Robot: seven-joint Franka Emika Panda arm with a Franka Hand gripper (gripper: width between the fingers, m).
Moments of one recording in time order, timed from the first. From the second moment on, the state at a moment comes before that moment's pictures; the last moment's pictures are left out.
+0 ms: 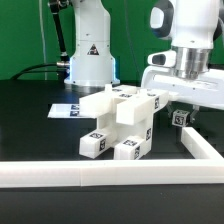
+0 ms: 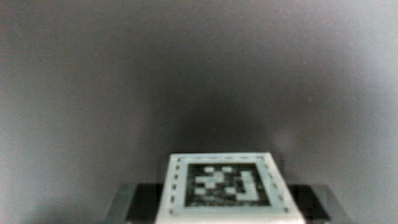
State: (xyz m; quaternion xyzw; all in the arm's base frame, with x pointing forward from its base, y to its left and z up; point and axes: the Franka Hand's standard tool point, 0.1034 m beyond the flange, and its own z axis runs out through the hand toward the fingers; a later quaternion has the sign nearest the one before) arm 0.399 0.184 0.006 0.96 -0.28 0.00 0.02
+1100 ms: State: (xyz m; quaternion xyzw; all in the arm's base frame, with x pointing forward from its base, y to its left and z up) arm 0.414 0.183 0.073 0.96 -0.27 -0.01 -0.02
